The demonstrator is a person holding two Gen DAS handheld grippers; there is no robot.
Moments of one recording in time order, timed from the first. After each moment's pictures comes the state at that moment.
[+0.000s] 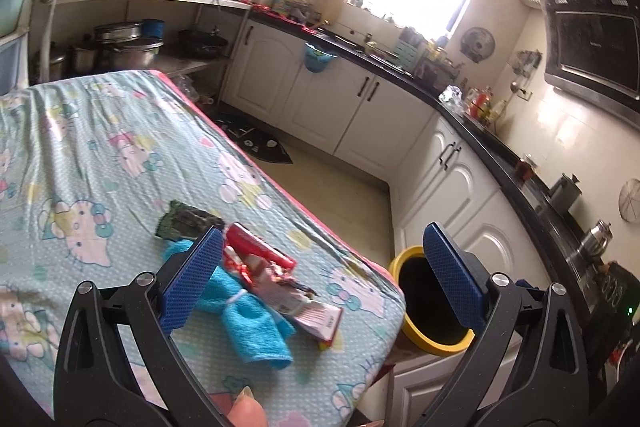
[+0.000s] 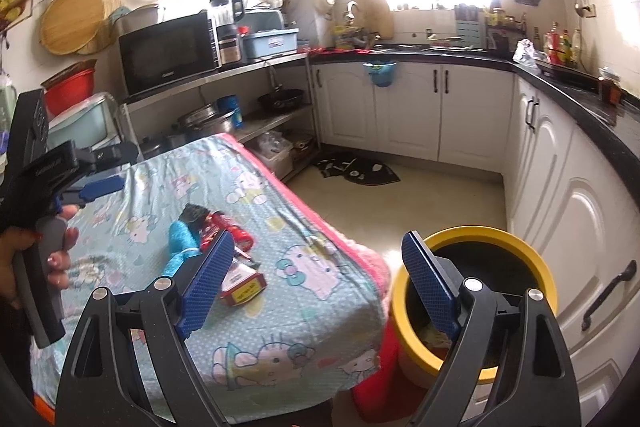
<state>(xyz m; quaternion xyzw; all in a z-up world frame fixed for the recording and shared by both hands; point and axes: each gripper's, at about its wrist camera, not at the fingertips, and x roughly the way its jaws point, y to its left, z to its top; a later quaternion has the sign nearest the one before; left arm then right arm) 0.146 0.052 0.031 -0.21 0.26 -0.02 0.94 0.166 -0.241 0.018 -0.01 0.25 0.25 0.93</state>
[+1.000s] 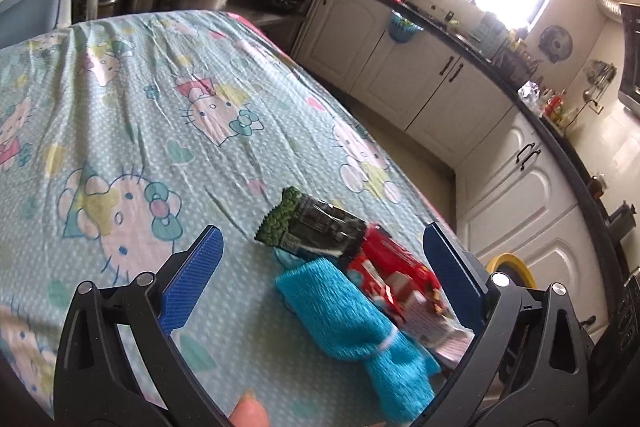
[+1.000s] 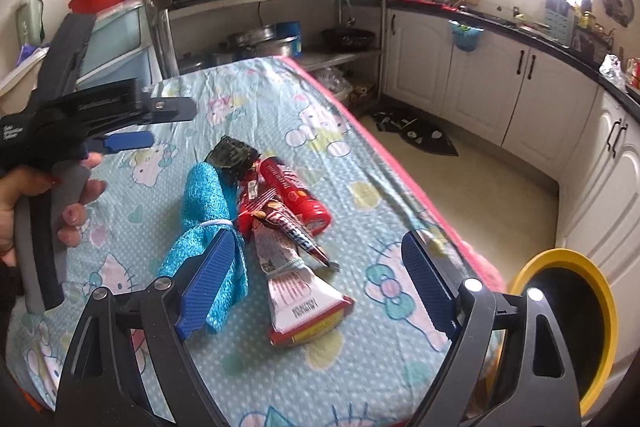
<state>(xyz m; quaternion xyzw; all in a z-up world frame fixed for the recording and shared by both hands) 0.210 0.154 -0.050 -0.24 0.35 0.07 0.90 0.232 -0.097 -0.056 -0.12 0.33 0.34 0.87</state>
